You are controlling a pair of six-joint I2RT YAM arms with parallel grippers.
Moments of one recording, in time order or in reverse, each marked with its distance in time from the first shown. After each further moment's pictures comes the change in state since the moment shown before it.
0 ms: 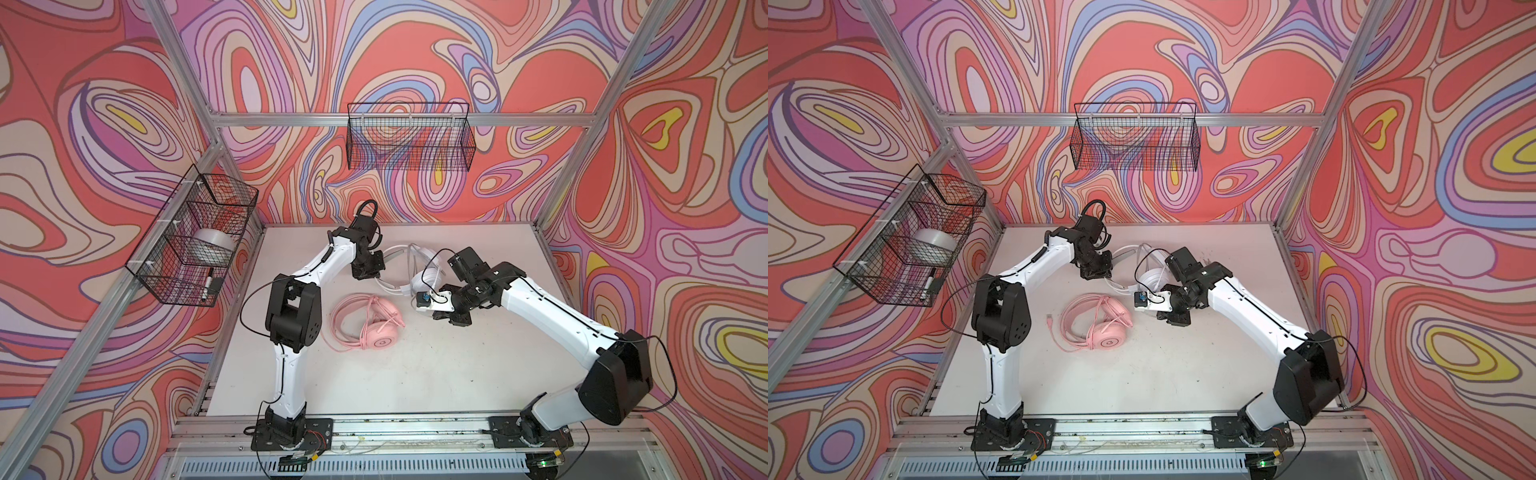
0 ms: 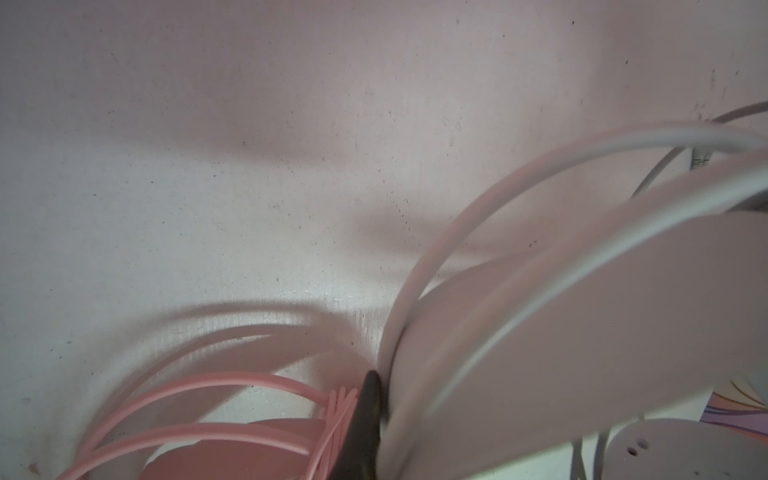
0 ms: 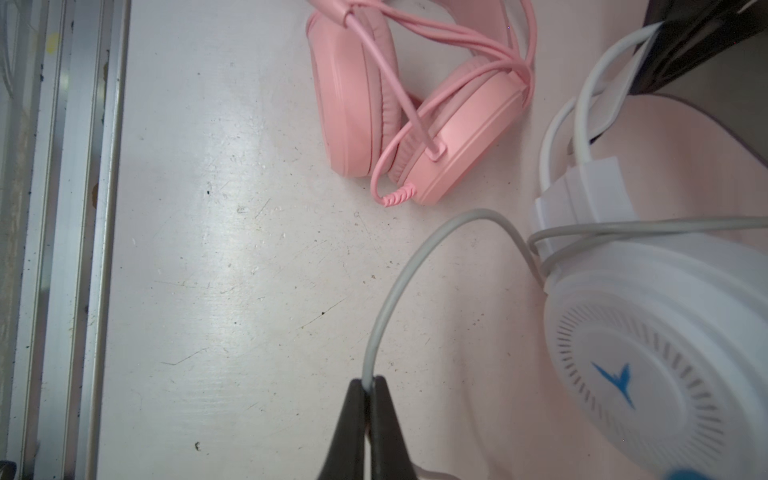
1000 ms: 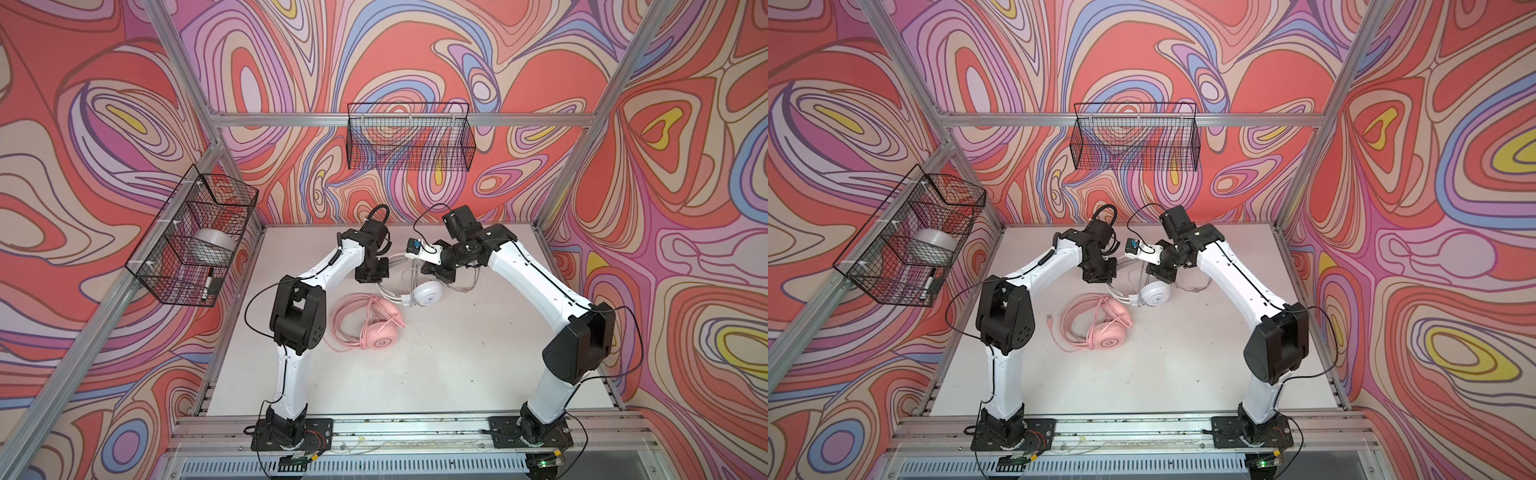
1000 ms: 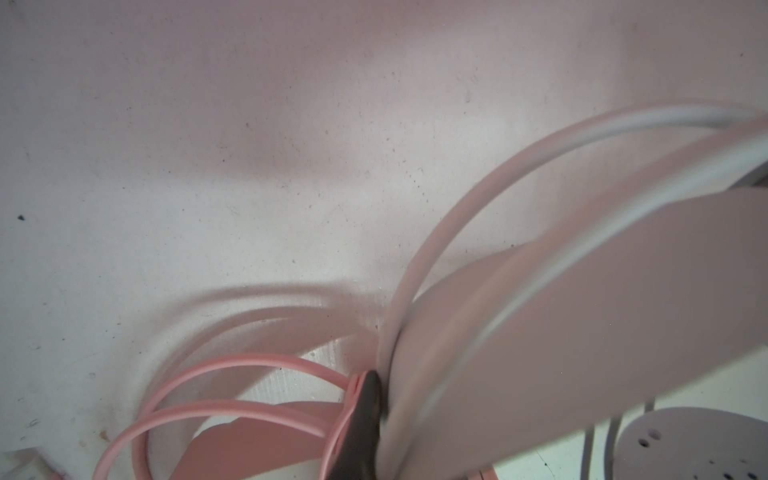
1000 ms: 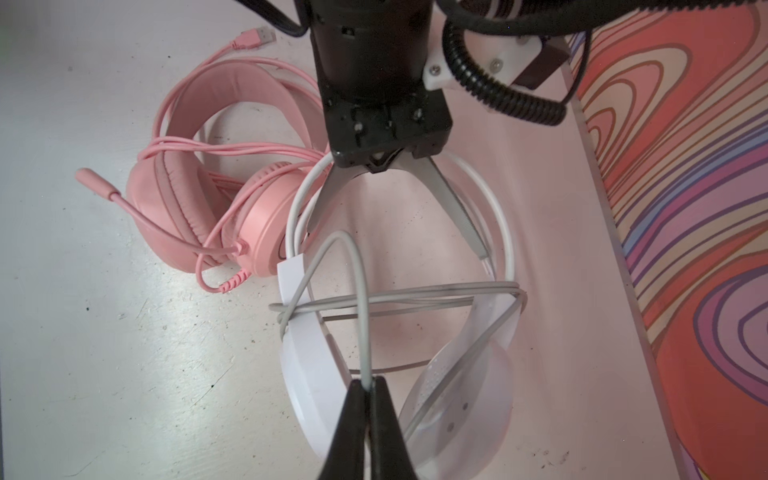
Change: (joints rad) left arm -0.063 0.000 0.003 -0.059 -0.123 0.094; right arm -0.073 0.282 0.484 -0.043 0.023 0.171
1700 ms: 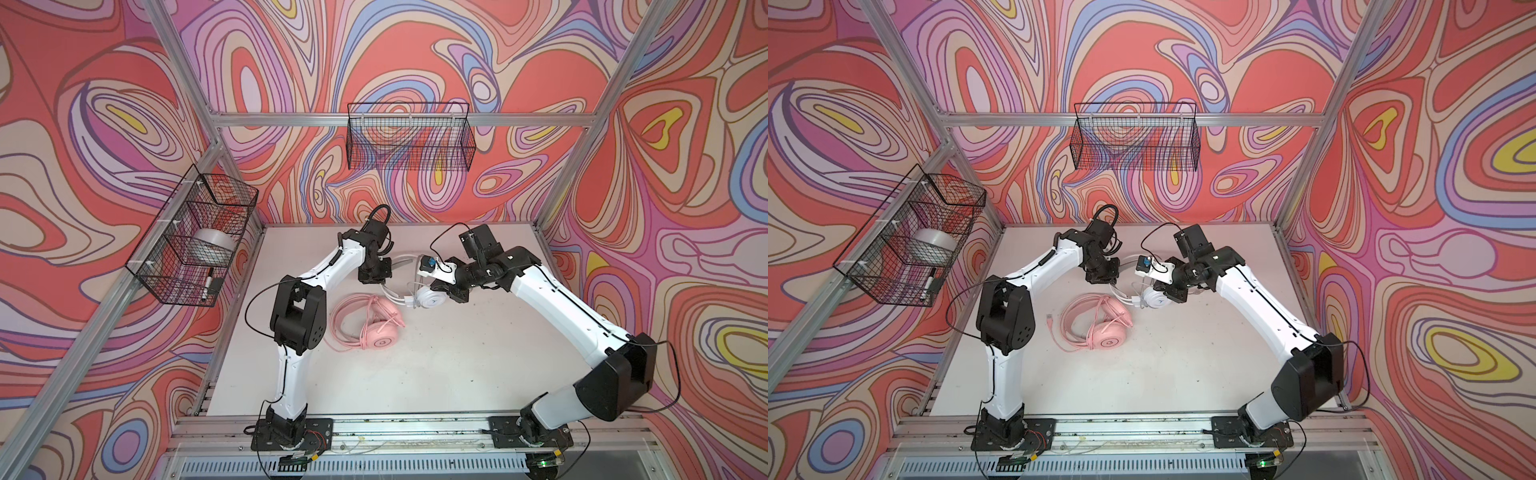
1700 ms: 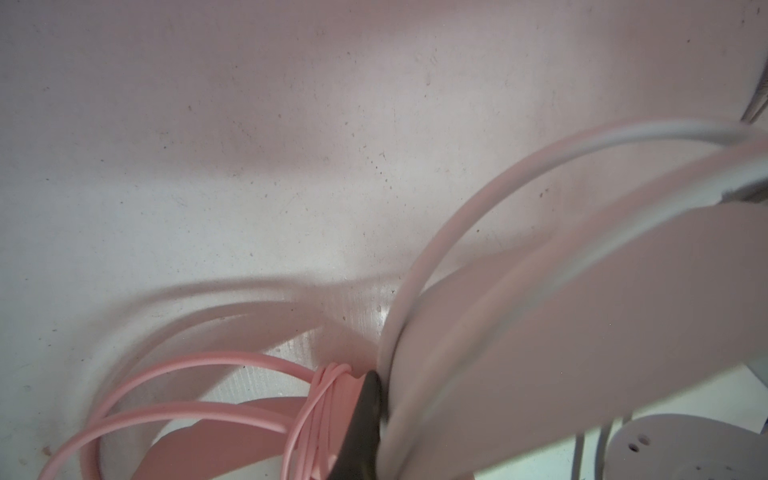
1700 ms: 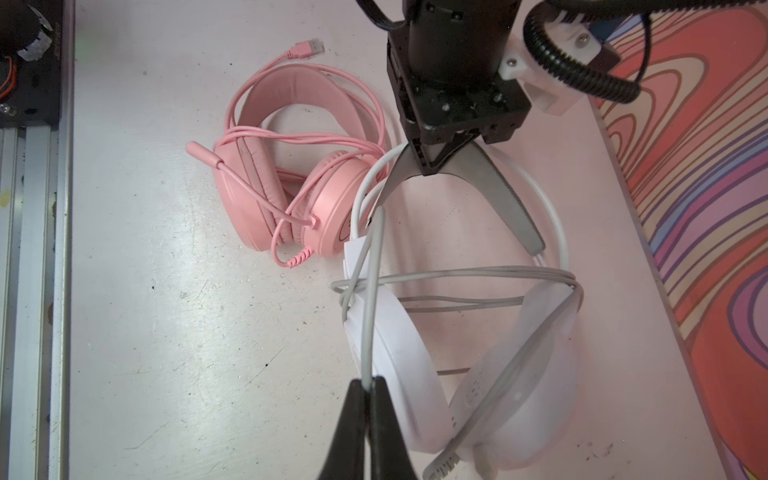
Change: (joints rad) left arm -0.002 0.000 0.000 0.009 0.082 -0.016; right arm -0.002 -0.301 -0.357 0.121 -0.048 0.012
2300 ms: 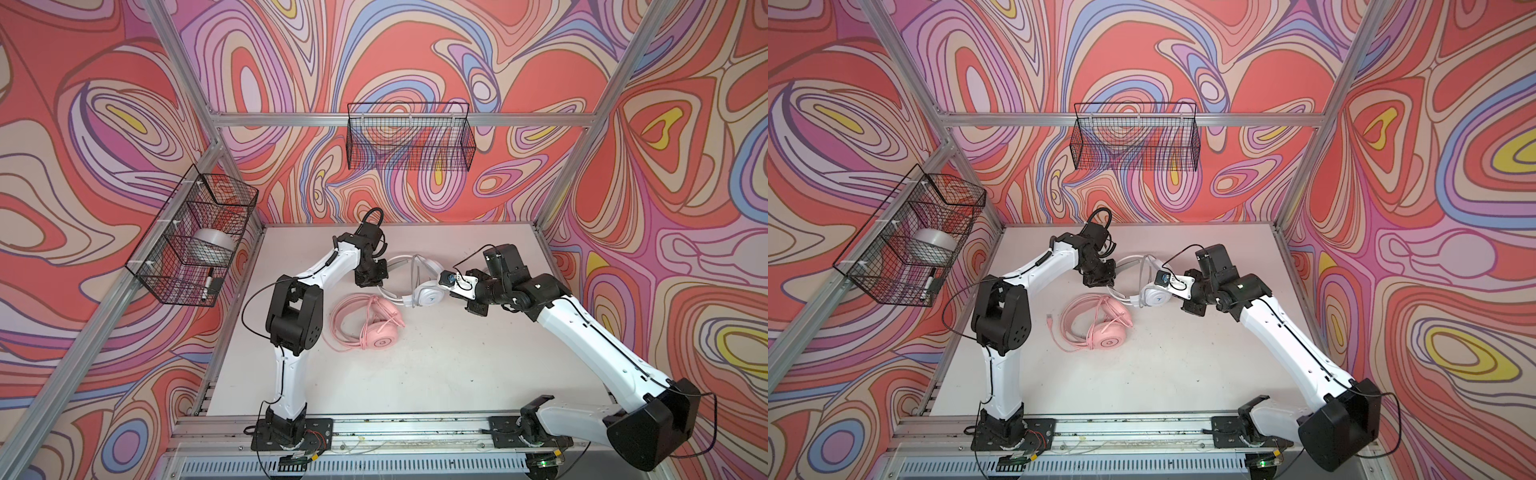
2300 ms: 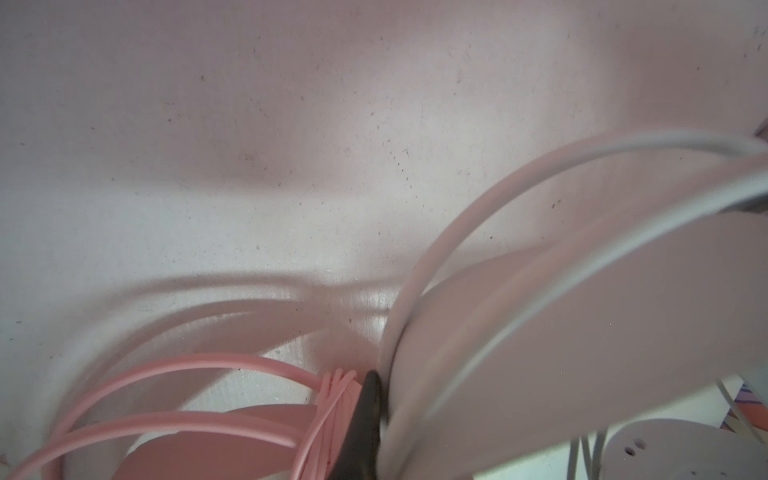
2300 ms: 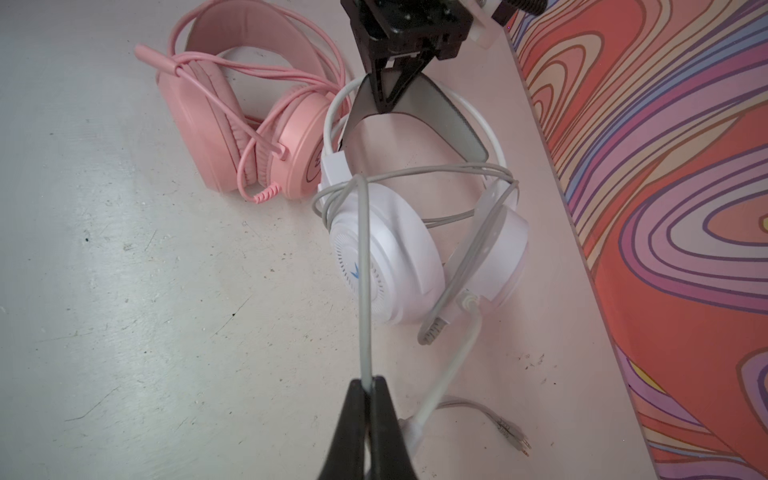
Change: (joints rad) left arm 0.042 -0.031 -0.106 0.083 0.064 -0.076; right arm -0.045 -0.239 -0.265 0.113 0.118 -0.040
